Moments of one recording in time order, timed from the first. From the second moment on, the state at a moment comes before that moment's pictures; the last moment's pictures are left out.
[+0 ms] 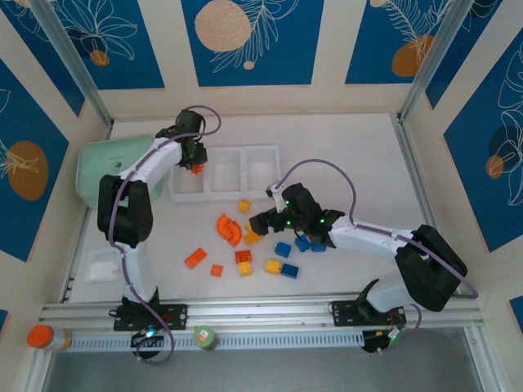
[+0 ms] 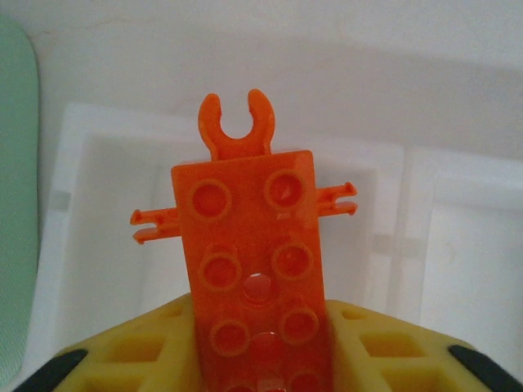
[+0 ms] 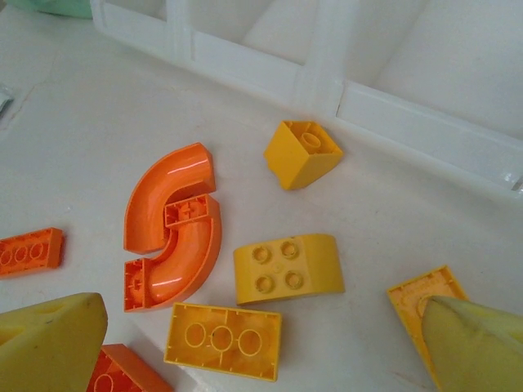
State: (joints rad) left arm -0.25 1.98 1.64 -0.74 -0.18 -0.39; right arm 0.76 1.39 0.71 0.01 -0.11 0.30
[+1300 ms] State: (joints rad) left arm -0.60 1.22 0.75 -0.83 -0.04 -0.61; right arm 0.94 1.21 0.66 -0.26 -0.18 0.53
